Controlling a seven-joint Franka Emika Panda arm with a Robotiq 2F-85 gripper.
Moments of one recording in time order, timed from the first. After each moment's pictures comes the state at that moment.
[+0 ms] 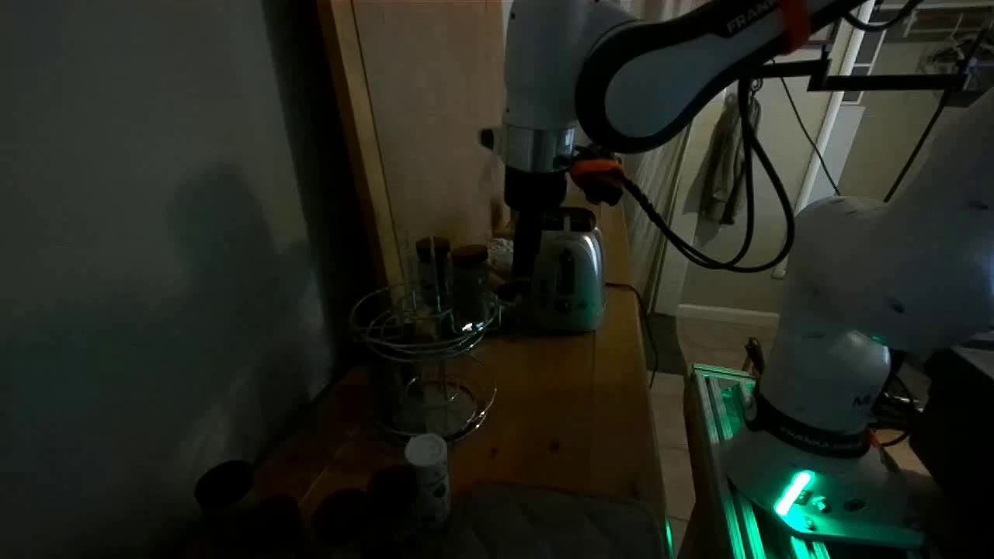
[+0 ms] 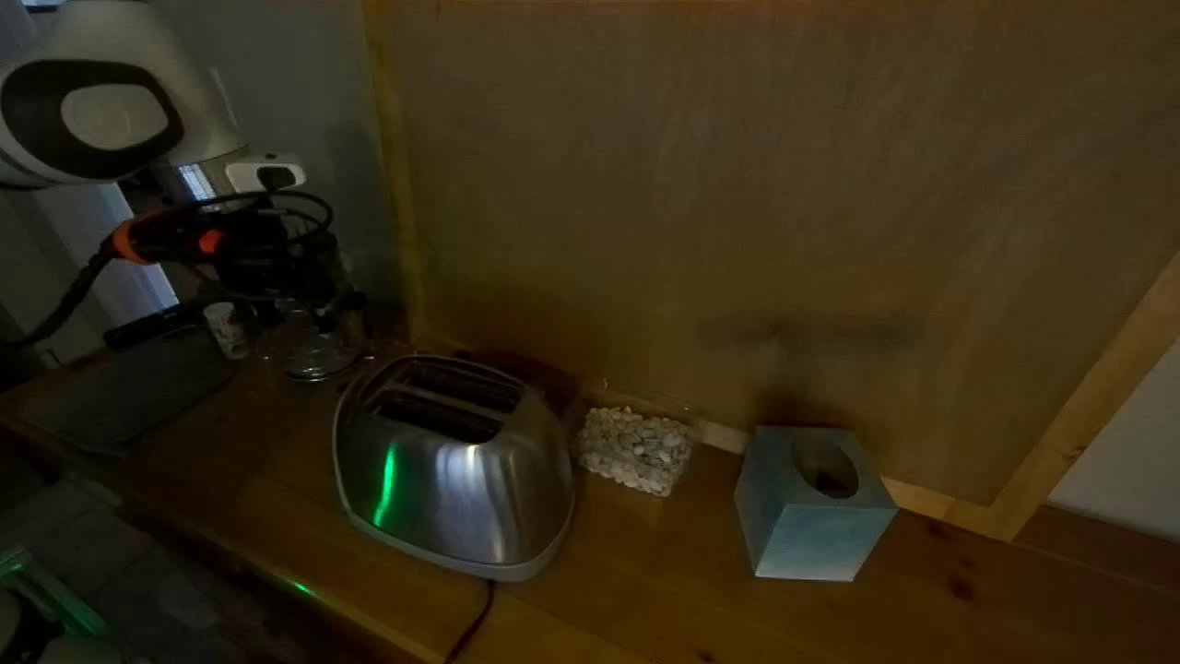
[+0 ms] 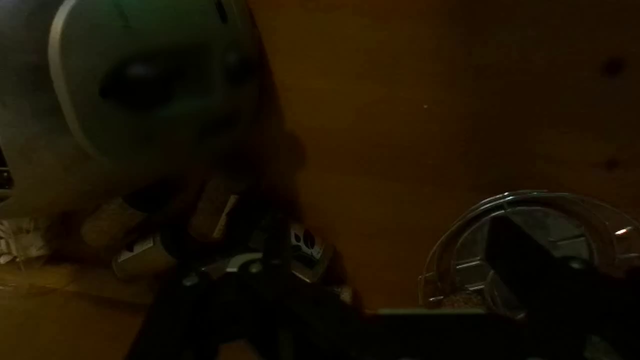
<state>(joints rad) -0.02 -0.56 0.05 -2.67 -0.18 2.20 -0.01</state>
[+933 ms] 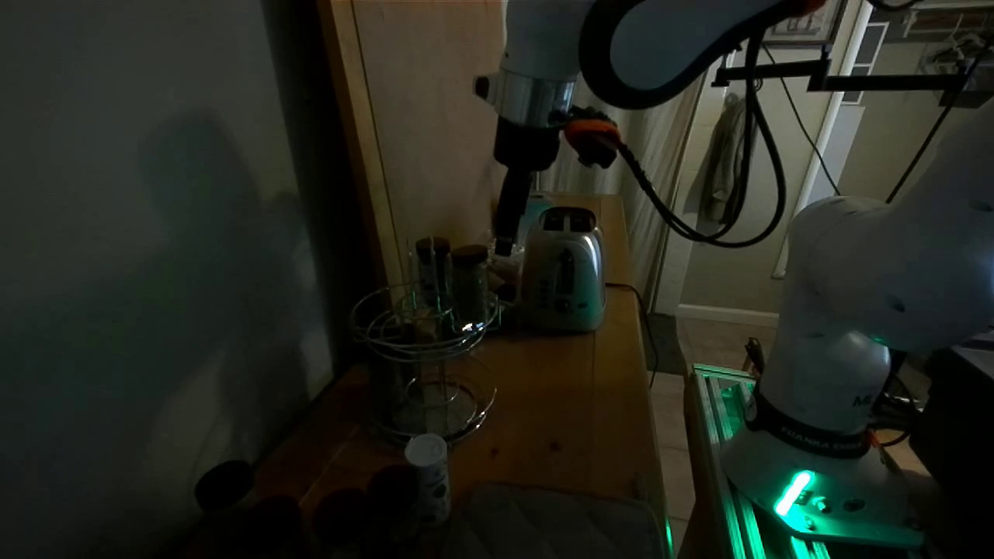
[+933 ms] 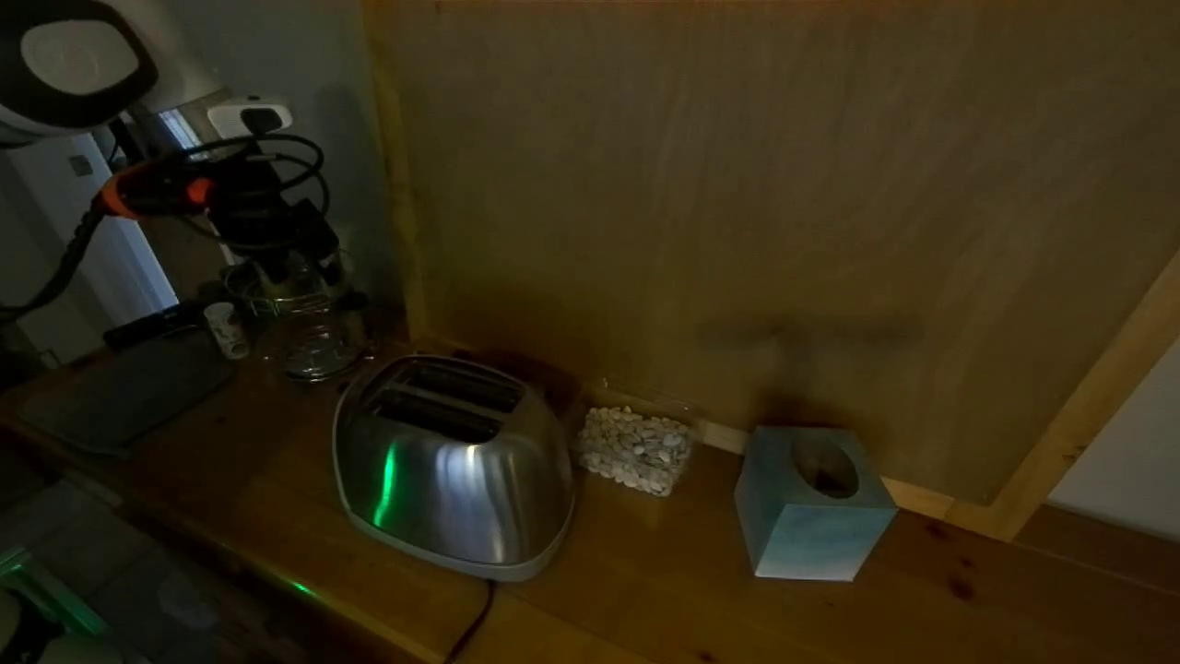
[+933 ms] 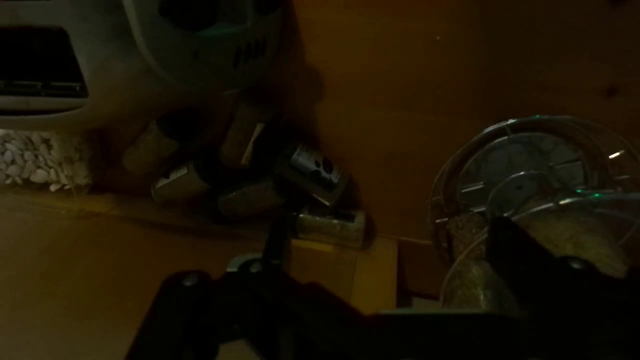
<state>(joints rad) -0.02 -0.61 0.05 -2.60 -0.19 2.19 -0.01</state>
